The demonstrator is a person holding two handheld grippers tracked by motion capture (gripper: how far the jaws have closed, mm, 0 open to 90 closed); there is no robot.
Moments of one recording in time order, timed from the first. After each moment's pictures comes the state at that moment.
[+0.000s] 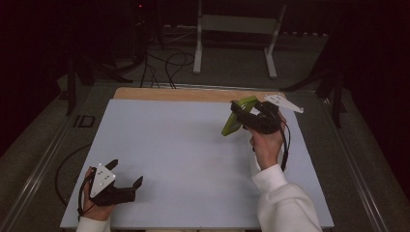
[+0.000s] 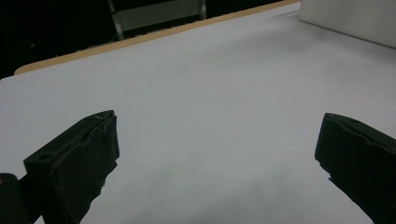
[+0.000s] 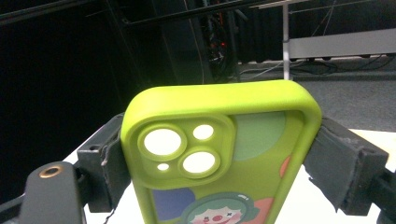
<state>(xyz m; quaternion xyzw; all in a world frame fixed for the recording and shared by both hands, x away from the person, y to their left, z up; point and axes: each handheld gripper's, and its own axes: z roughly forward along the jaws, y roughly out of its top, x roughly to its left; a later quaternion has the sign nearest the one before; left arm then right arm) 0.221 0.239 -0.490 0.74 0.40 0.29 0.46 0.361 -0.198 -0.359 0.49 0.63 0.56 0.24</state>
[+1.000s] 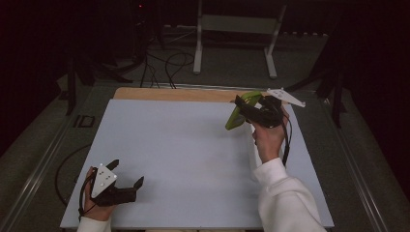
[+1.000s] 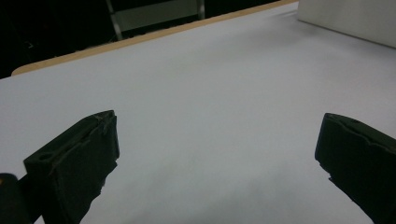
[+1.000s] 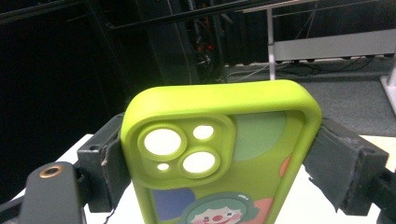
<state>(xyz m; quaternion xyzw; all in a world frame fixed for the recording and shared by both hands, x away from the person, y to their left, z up) 0.221 0.237 -0.491 0.74 0.40 0.29 0.46 0.378 -0.206 -0.356 0.51 0.62 0.55 0.26</state>
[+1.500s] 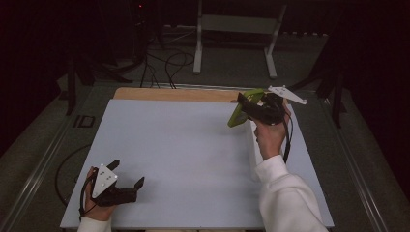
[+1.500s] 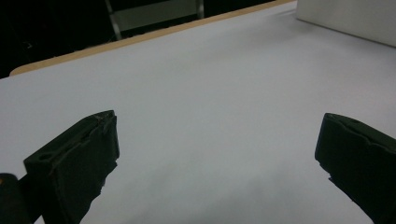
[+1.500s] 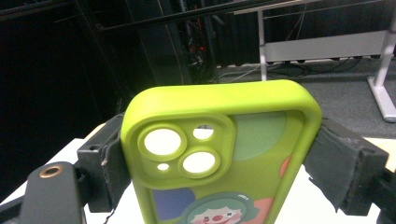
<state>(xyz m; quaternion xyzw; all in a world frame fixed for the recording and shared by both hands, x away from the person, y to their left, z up) 0.221 0.236 -0.491 0.74 0.40 0.29 0.46 0.386 -0.211 -0.355 0.51 0.61 0.54 0.27</state>
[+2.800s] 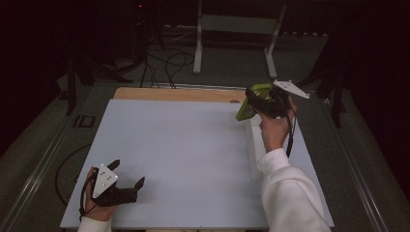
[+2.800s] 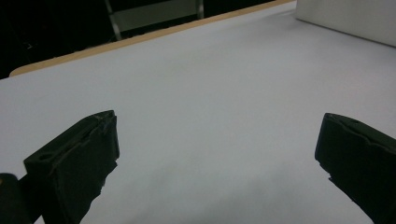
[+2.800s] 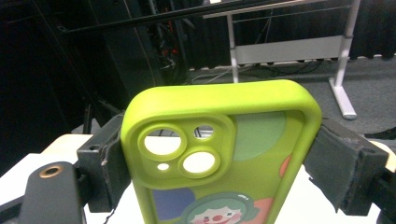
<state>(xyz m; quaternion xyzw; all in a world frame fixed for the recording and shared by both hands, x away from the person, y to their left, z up) 0.220 0.235 -0.491 0.74 0.40 0.29 0.46 0.408 -0.227 -0.356 0.54 0.59 0.51 0.31</state>
